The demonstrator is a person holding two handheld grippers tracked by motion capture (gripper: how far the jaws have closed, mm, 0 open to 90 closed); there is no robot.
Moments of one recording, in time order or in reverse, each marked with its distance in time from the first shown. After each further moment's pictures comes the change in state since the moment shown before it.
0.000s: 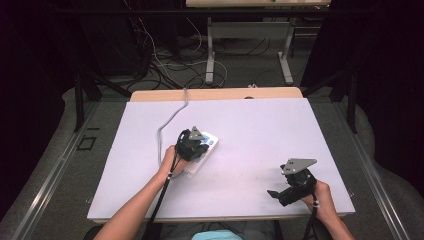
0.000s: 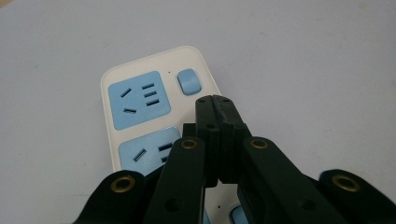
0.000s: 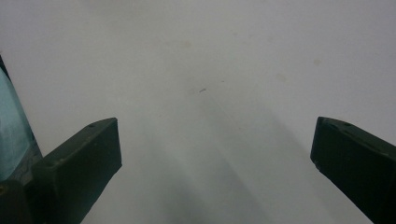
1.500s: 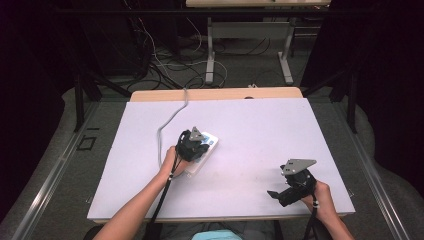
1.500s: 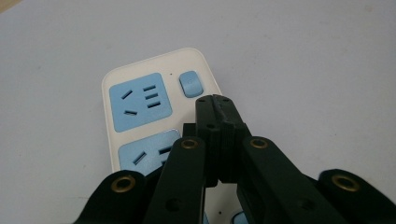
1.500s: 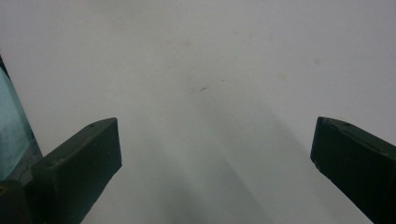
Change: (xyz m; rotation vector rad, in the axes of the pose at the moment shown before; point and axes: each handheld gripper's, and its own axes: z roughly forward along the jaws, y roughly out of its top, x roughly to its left) left arm -0.002 -0.001 0.003 -0.016 0.018 0.001; right arm 0.001 0.000 0.001 0.000 0.001 -0.006
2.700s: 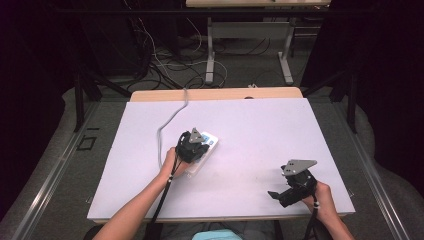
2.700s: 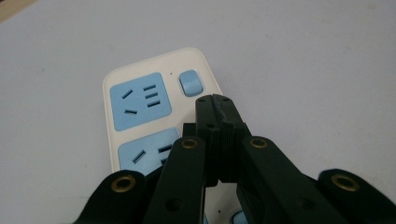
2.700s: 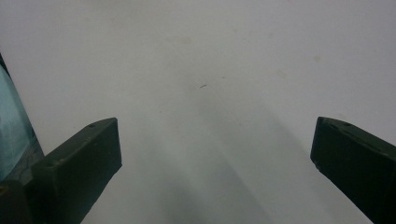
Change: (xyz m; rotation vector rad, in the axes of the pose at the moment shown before) left arm -0.004 -0.004 0.001 -0.023 0.025 0.019; right arm 0.001 -0.002 -0.002 0.008 -0.012 0.003
